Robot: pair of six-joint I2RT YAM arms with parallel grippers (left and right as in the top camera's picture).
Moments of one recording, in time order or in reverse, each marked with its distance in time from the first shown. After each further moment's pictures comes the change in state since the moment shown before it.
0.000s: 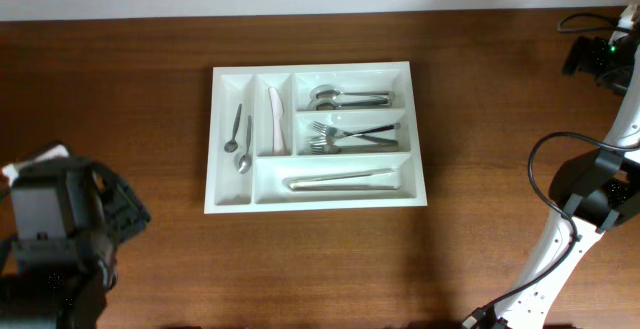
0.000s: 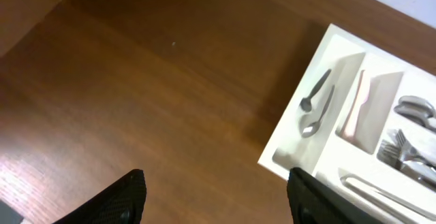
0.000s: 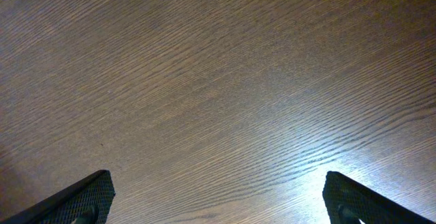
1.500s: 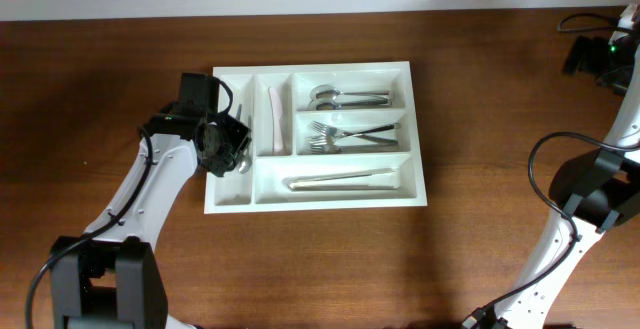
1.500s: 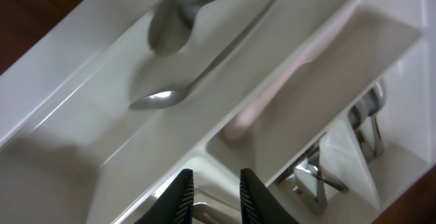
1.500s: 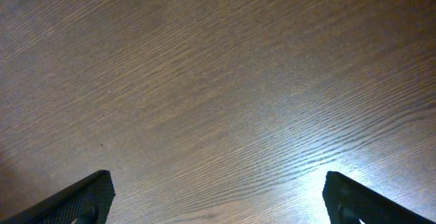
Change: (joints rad) left arm -0.145 0.729 -0.315 0.722 0.519 -0.629; right arm 0.000 0.000 0.000 0.000 0.000 0.000
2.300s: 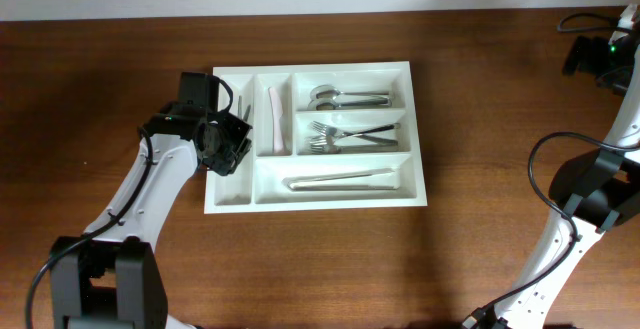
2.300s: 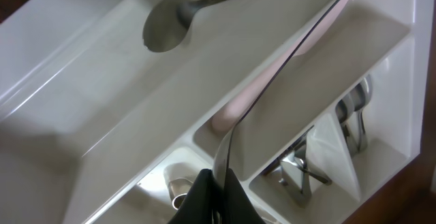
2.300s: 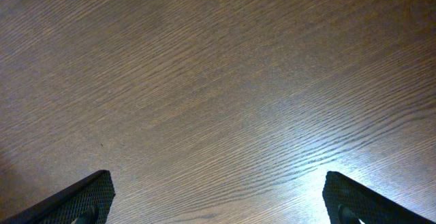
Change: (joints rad) left arm 0.000 0.000 0.000 0.014 0.043 -0.046; right arm 0.000 0.000 0.000 0.000 0.000 0.000
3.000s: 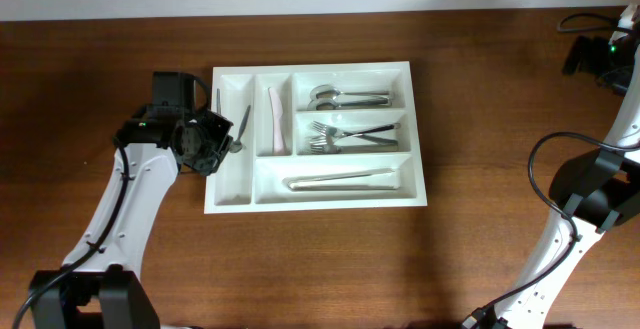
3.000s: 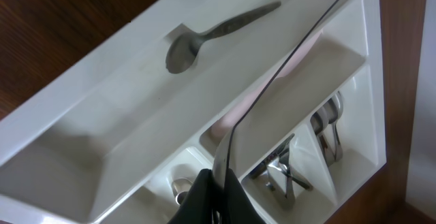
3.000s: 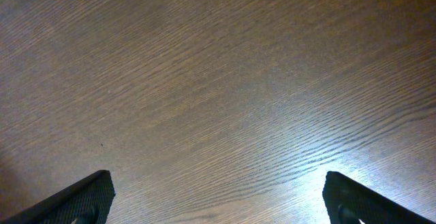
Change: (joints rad) left arm 0.068 -0.094 0.000 -0.046 -0.016 0.010; right arm 0.000 0.000 0.000 0.000 0.000 0.000
